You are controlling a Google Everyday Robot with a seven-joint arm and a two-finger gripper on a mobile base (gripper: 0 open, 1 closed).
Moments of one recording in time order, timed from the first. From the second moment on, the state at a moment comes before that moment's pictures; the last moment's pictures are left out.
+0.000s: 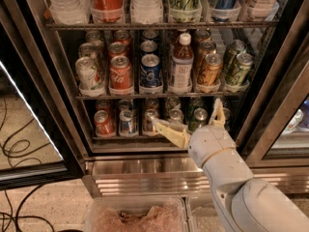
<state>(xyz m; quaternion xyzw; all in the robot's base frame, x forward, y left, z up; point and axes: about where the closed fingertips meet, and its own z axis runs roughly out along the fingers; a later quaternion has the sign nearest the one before) 0.507 -0.100 0.850 -0.12 0.68 0.10 0.72</state>
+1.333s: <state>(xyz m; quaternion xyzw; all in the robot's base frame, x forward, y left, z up) 0.534 -0.084 0.841 -0.08 0.66 0.06 0.74</state>
